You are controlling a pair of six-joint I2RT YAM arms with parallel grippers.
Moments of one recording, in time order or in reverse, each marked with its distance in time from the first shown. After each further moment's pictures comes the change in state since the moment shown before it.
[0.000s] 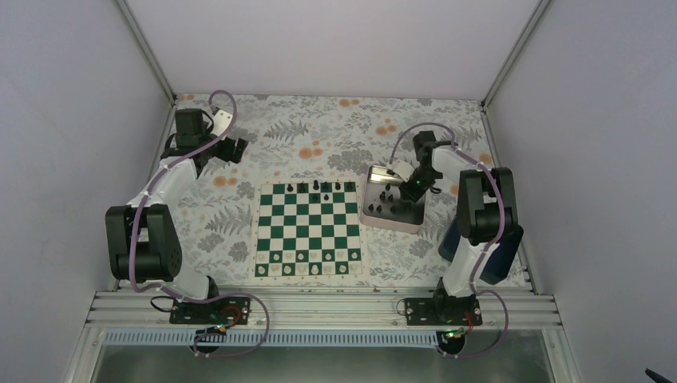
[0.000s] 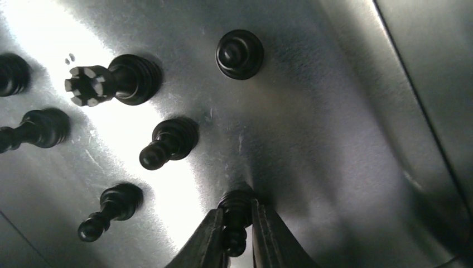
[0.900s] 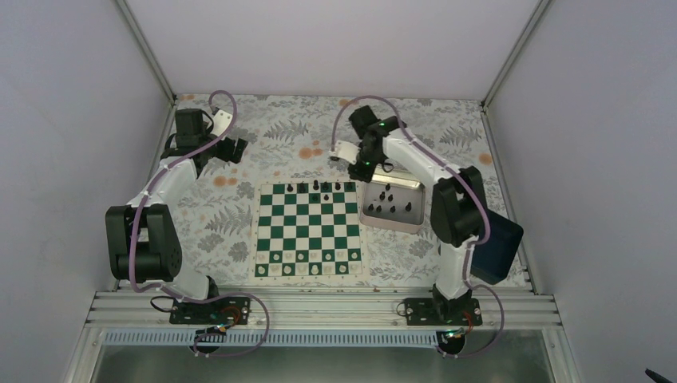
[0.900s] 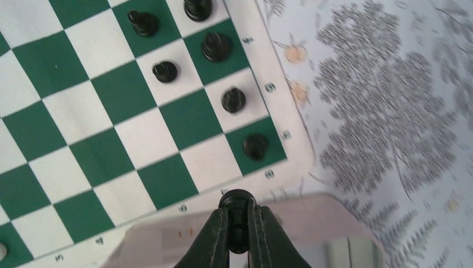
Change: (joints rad) left arm 0.000 0.001 0.000 0.000 -0.006 0.000; right arm 0.378 0.047 0.409 -0.159 0.035 0.018
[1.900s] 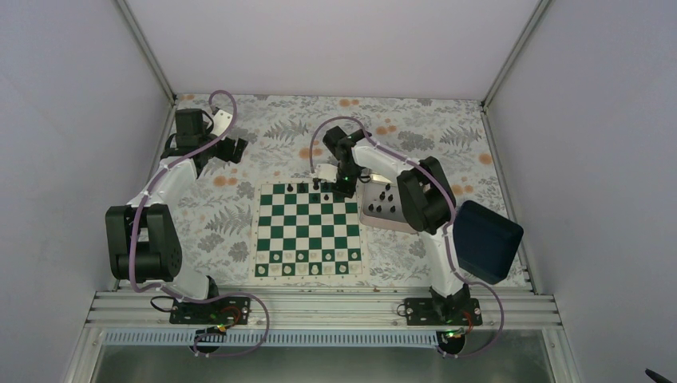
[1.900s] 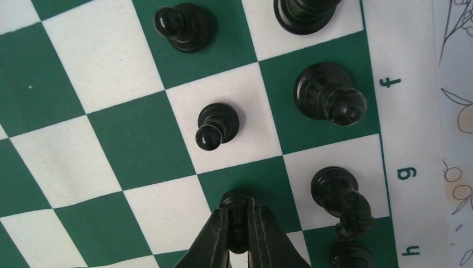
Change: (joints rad) left arm 0.000 0.000 0.000 0.000 0.000 0.000; right arm 0.132 0.281 0.105 -0.024 0.000 -0.009
